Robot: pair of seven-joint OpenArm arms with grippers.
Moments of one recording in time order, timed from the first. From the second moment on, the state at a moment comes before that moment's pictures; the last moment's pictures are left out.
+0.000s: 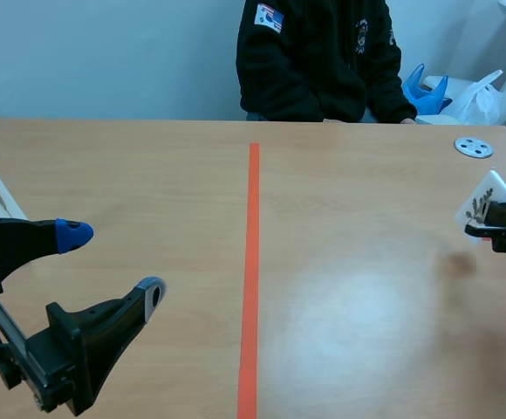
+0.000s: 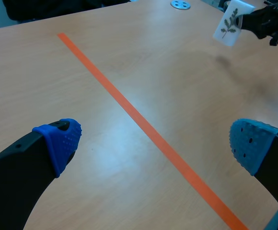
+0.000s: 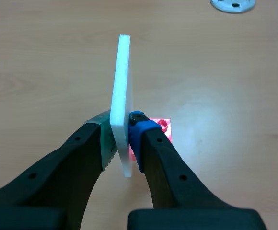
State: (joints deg) left arm 39.3 -30.4 -0.6 113.4 -21.6 -27.7 -4.7; right arm 7.5 24.1 11.3 48.4 15.6 27.4 9.8
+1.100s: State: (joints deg) left arm 39.3 -30.4 -0.6 113.4 -21.6 -27.7 -4.7; right arm 7.8 23.9 10.2 44.0 12.6 21.4 17.3
